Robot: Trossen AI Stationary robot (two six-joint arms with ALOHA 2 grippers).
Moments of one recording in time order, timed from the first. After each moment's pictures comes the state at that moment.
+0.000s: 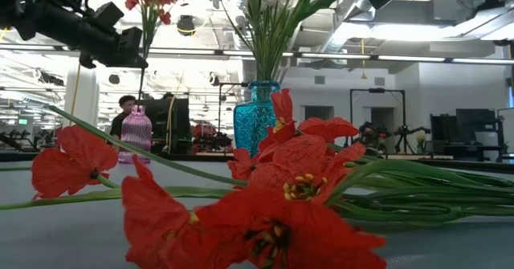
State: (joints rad) left arm 0.57 0.50 0.28 0.14 -0.46 0.00; right arm 0.41 1.23 0.90 -0.18 0.00 0.13
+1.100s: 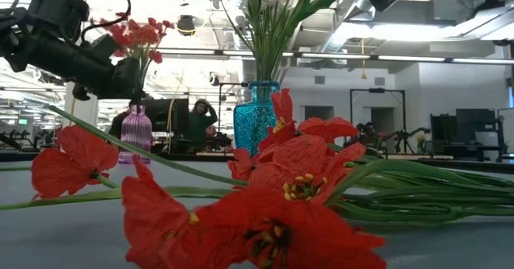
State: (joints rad) left arm 0.57 0.51 0.09 0.24 -0.44 -0.14; right arm 0.41 1.23 0.90 -0.19 0.00 0.18
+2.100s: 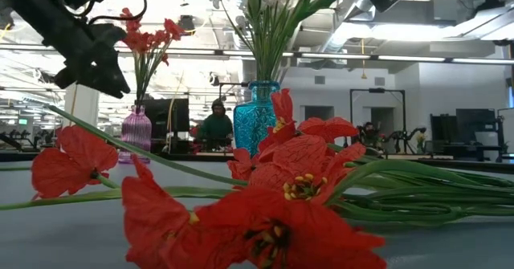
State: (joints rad) left arm 0.52 0.51 0.48 -0.63 -0.17 -0.49; right arm 0.41 1.23 0.90 -0.20 0.00 0.18
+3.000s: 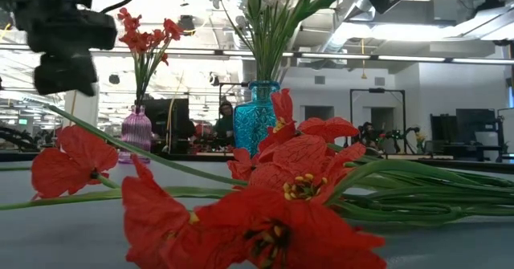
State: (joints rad) left arm -0.07 0.65 0.50 -0.65 0.04 -0.90; right arm 0.41 1.23 0.90 -0.21 0.00 0.15
